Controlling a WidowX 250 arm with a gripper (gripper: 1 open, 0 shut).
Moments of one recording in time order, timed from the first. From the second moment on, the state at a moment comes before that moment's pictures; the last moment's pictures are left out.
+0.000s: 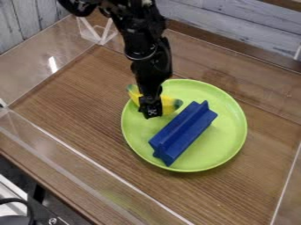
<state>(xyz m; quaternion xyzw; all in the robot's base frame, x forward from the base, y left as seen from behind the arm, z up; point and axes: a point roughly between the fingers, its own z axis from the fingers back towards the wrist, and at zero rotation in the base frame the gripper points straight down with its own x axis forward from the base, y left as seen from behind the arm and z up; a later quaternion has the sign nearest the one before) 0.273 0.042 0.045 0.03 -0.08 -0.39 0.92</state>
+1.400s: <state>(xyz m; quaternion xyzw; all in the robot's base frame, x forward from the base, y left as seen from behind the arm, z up) 0.284 0.036 0.028 0.04 -0.06 -0.41 0.91</state>
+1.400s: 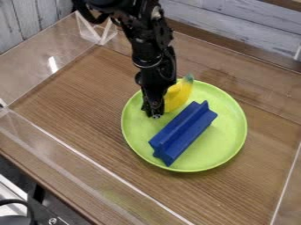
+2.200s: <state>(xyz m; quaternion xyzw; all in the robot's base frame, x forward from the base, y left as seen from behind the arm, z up) 0.301 0.042 0.044 0.05 -0.05 -0.42 0.91</state>
